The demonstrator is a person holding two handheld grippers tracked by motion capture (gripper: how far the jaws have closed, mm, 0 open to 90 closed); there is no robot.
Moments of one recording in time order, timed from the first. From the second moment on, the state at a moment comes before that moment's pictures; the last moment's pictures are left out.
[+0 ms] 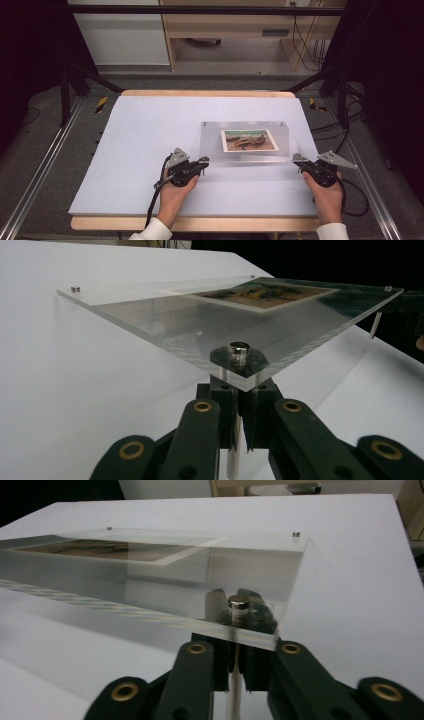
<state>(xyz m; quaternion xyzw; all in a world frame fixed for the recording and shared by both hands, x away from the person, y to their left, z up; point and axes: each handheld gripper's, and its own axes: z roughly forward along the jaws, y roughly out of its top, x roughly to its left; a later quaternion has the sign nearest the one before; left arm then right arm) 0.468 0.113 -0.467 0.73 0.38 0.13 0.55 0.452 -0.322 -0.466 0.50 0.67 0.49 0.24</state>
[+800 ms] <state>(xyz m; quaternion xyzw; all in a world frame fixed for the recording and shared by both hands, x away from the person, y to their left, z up) 0.480 0.108 -0.459 0.75 0.38 0.12 0.53 0.450 -0.323 -0.463 0.52 0.65 0.50 0.23</state>
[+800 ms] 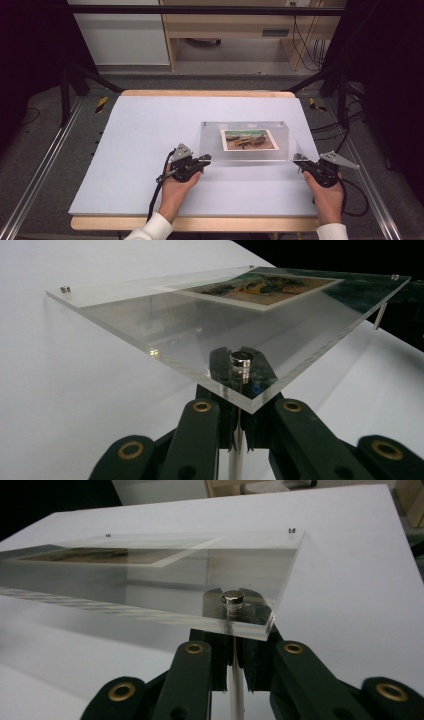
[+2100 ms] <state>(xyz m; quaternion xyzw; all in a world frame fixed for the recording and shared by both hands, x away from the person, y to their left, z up) 0.491 0.228 -0.416 0.71 0.41 0.18 0.55 0.480 -0.194 -0.425 0.50 0.66 0.50 0.26</state>
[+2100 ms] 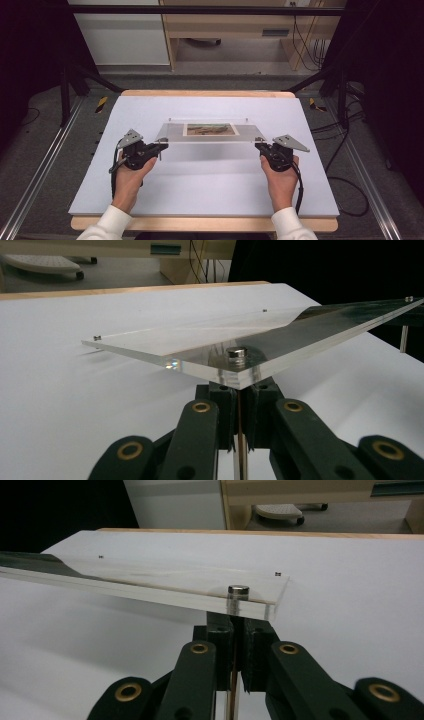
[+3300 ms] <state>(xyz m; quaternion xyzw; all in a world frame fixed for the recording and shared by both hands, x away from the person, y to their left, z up) 0.480 0.244 -0.459 0.71 0.42 0.18 0.53 0.463 -0.172 -0.455 0.50 0.68 0.48 0.26</state>
